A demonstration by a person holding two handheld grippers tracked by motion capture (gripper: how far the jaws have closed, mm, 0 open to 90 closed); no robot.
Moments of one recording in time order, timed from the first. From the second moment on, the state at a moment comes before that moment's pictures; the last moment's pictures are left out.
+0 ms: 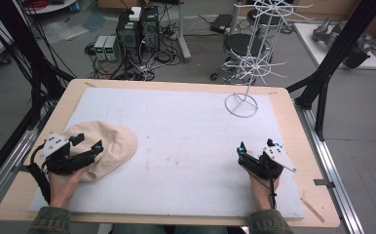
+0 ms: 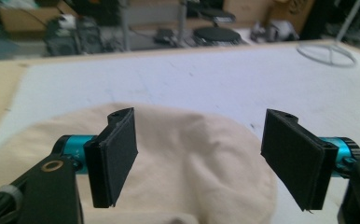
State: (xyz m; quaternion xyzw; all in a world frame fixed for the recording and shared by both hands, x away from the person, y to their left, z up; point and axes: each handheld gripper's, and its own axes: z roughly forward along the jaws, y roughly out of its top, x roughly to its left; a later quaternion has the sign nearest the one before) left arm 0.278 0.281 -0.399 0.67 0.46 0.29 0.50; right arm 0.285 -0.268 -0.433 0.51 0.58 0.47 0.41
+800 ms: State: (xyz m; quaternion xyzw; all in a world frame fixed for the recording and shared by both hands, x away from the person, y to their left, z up) left arm 0.296 0.268 -0.420 0.74 0.47 0.20 0.44; right arm 0.285 -0.266 -0.434 0.51 0.59 0.48 0.40
